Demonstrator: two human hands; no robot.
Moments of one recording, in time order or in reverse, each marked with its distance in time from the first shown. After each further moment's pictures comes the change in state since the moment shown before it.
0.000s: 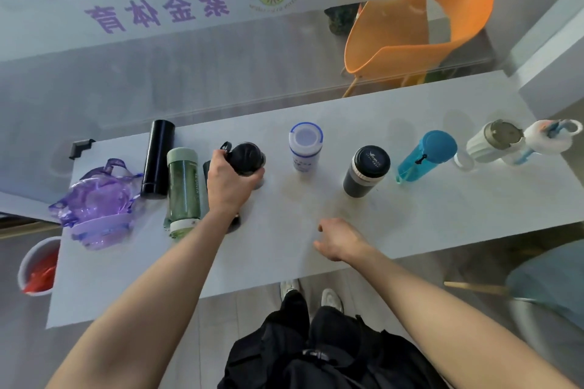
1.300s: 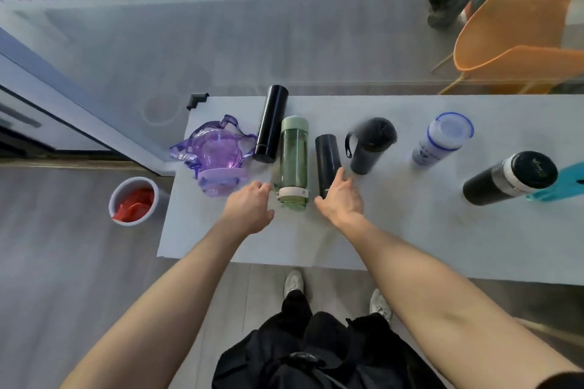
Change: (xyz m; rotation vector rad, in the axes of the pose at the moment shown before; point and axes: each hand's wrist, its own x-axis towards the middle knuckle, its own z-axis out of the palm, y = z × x) left_hand -0.019 -0.189 -0.164 0.777 -0.437 0.143; right_hand 0.063 -0.248 0.056 0.105 0.296 0.012
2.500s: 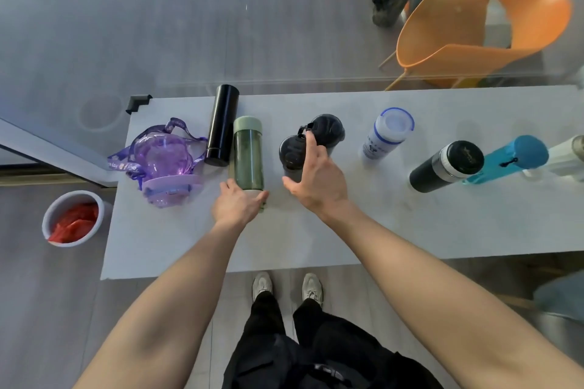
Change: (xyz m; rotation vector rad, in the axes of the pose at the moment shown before) left_hand 0.056 0.065 0.044 -0.437 -0.024 -0.411; right_hand -0.022 0.012 -0.081 0.041 0.304 -0.252
